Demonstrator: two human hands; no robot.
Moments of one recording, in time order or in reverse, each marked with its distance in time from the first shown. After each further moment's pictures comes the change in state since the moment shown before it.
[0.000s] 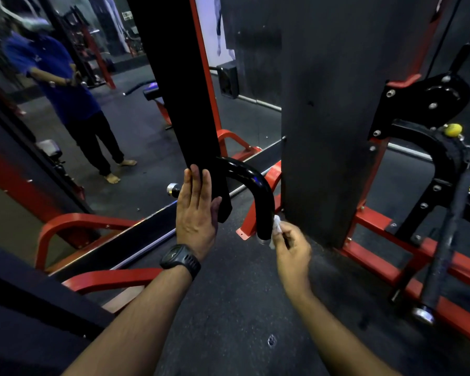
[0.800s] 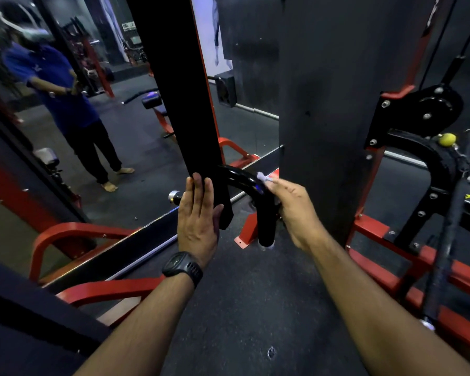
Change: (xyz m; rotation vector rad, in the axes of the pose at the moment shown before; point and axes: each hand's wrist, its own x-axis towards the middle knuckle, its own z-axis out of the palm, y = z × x) left_hand 0.005 -0.001 0.009 0.036 0.048 0.032; right_hand 0.092 -0.092 0.012 0.293 -0.426 0.186
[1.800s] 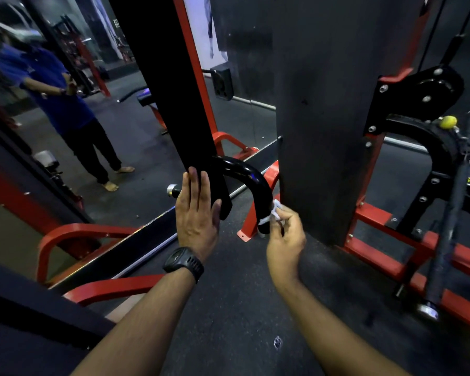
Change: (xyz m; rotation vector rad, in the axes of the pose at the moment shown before) left_hand 0.002 0.007 -0.002 0.052 -0.113 -0.093; right_hand -0.062 0.086 0.018 -0.180 0.620 -0.203
